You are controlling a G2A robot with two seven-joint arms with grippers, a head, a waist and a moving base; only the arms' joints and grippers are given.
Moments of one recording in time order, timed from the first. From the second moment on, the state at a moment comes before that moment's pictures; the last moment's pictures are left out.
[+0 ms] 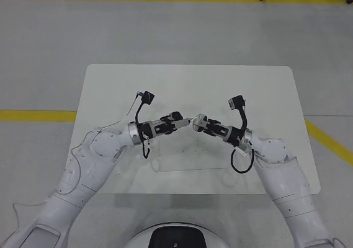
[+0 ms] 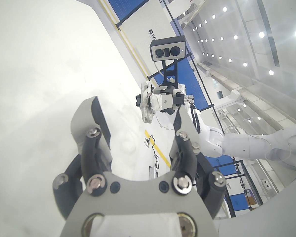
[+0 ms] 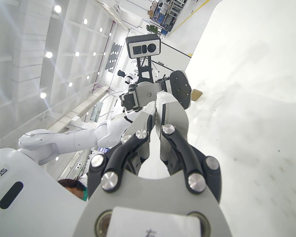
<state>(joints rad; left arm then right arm) 0.96 -1.24 -1.02 -1.30 -0.02 -0.57 -0.71 -1.13 -1.17 1.25 -1.38 0.23 -0.49 0.89</state>
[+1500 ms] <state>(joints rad) 1.31 -1.09 -1.39 -1.70 1.21 -0.54 -0.72 -1.10 -1.17 1.25 -1.34 0.25 -0.50 0.86</state>
